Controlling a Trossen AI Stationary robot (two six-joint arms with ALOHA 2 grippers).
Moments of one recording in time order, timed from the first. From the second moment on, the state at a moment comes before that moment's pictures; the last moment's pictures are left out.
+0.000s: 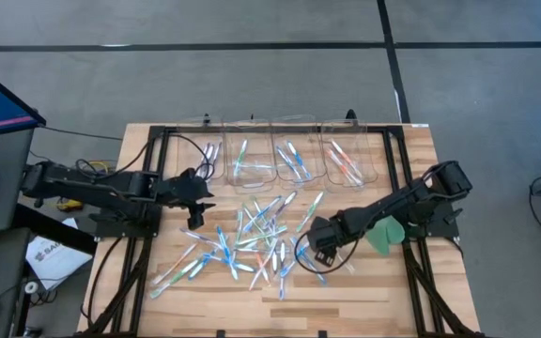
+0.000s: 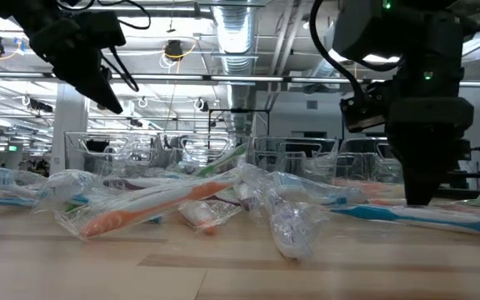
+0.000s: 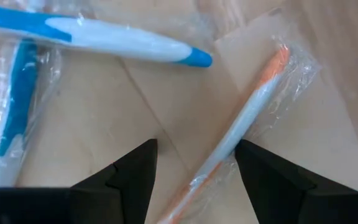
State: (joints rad) left arm -0.05 0.86 0.59 -0.56 -0.26 -0.19; right arm 0.29 1.73 0.88 -0.63 0.08 0.80
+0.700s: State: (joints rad) left arm -0.05 0.86 0.59 -0.54 -0.26 -0.19; right arm 0.26 1.73 0.89 -0.63 0.07 0.74
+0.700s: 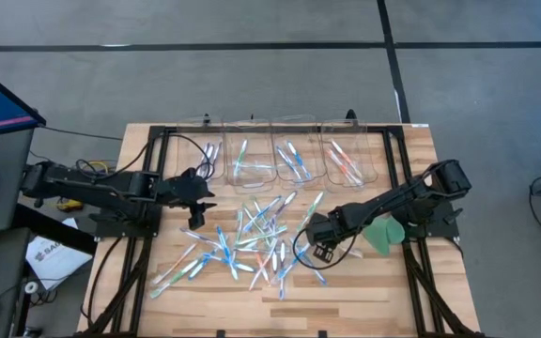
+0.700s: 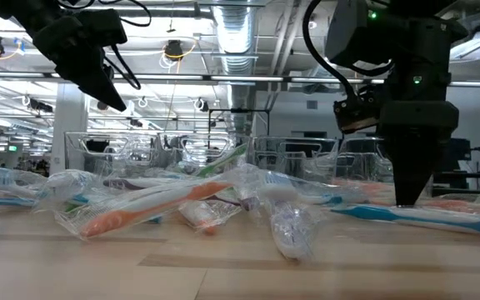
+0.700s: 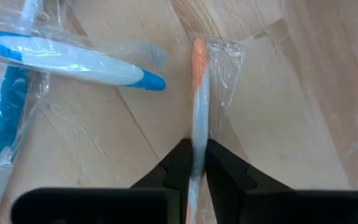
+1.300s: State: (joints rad) left arm -0.05 0.86 0.59 -0.53 -0.26 -0.19; right arm 0.33 1.72 1.14 -1.05 0.10 0.75
